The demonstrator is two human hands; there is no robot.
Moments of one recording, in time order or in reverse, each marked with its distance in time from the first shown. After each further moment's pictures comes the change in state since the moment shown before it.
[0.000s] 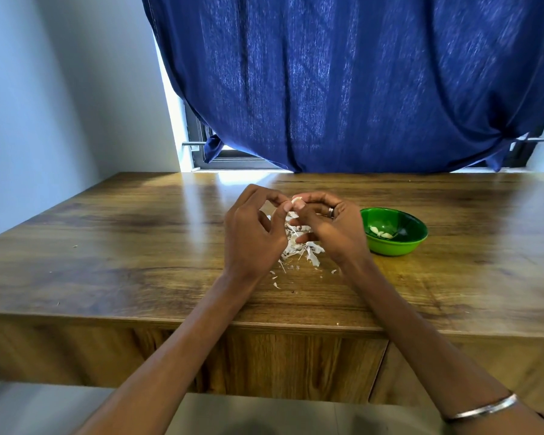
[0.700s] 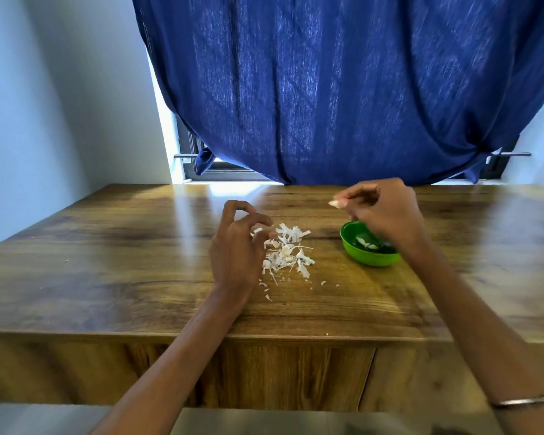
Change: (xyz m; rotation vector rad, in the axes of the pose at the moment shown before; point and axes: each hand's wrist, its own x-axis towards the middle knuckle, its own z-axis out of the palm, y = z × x) left_hand -0.001 0.002 -0.010 0.228 -0.121 -0.177; right_hand 0.026 -0.059 -0.073 -0.768 0.063 -0.091
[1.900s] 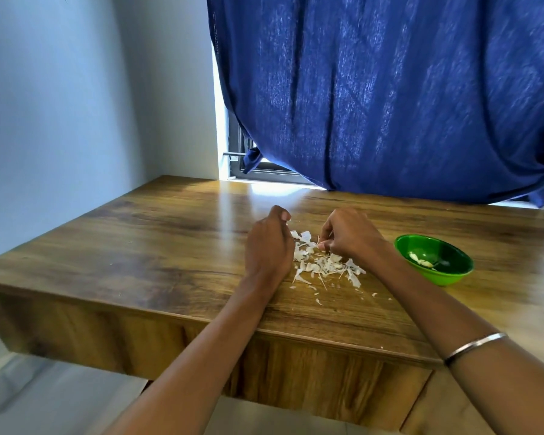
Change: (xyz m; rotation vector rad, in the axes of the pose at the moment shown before) left_hand 0.016 -0.037 -0.008 0.047 -0.001 -0.105; right_hand 0.033 -0.021 0.124 -0.502 -0.395 -0.138
